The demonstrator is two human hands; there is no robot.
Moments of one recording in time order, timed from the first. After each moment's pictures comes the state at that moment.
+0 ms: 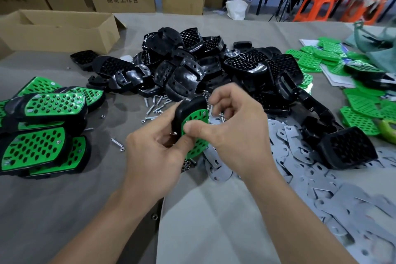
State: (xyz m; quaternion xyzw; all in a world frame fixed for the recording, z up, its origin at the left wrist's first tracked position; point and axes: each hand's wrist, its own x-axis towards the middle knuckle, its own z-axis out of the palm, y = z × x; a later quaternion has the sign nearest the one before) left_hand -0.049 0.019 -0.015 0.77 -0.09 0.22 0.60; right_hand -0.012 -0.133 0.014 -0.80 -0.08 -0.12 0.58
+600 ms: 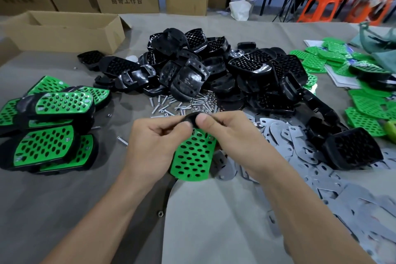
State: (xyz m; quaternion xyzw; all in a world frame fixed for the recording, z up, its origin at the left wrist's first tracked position) left_hand -0.038 0.030 -0.010 0.72 -0.05 0.14 0.68; right_hand -0.004 -0.138 0.005 -0.78 -0.11 0.12 0.61
